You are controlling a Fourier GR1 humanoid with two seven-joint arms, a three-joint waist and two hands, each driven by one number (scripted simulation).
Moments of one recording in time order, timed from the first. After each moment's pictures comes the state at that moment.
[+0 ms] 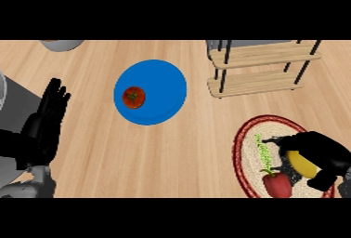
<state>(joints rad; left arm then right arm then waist) -0.08 0.20 0.04 -1.68 0.05 0.16 0.16 -0.11 -0.60 0.18 -1.25 1.08 0.22 -0.52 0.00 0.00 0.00</state>
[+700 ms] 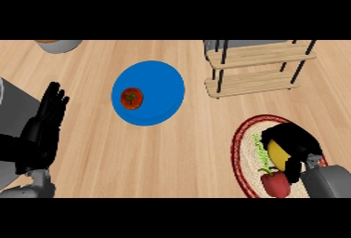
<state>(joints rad) -0.05 0.19 0.05 -1.69 0.03 0.16 0.15 -0.18 -0.38 0.14 -1.32 1.14 0.43 -0.14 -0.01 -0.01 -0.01</state>
